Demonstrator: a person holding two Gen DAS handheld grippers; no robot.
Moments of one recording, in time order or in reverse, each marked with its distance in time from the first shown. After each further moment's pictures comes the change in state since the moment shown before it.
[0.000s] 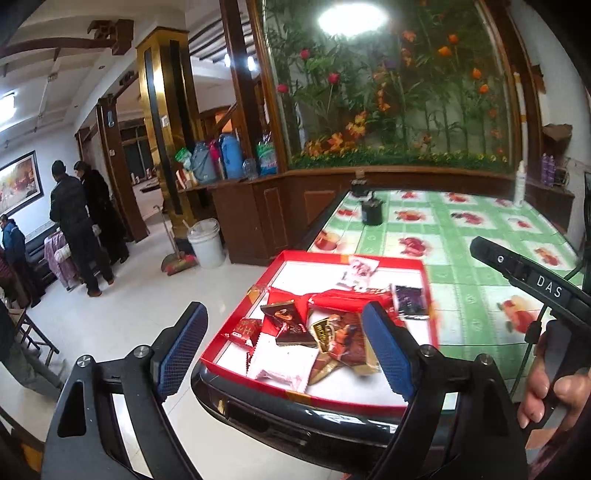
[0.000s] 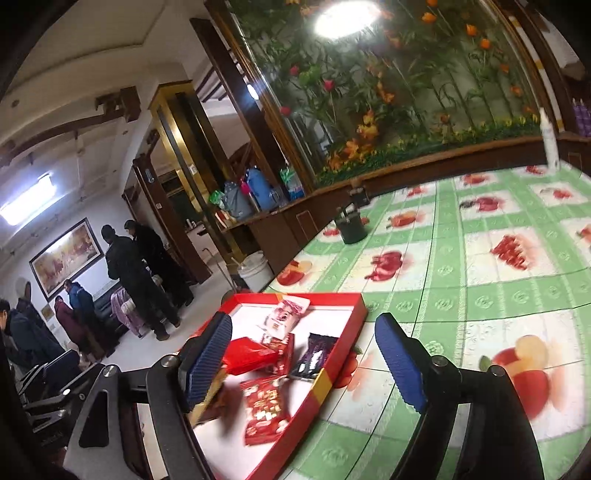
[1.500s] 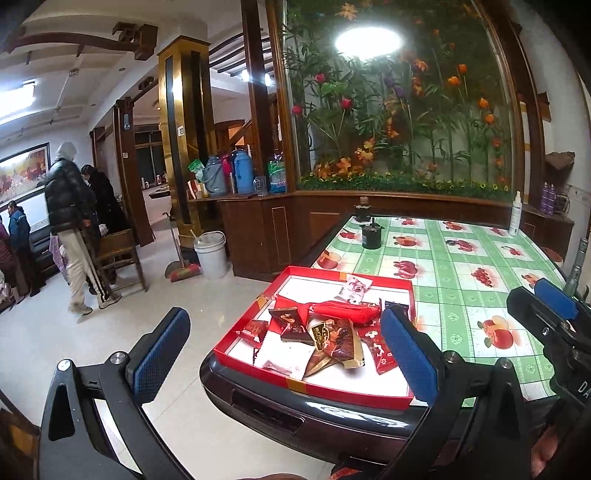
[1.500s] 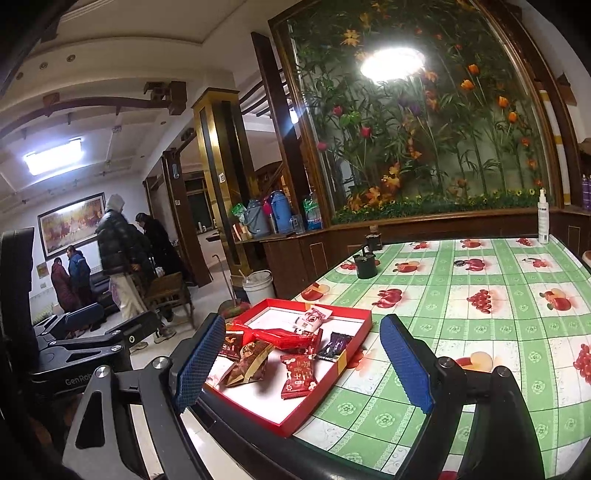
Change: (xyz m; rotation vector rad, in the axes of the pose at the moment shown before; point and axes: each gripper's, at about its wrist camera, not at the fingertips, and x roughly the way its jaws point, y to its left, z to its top) left arm -0.039 0.008 -0.004 -0.075 -0.062 0.023; right arm -0.098 0.049 -0.020 -0.200 -0.094 0.012
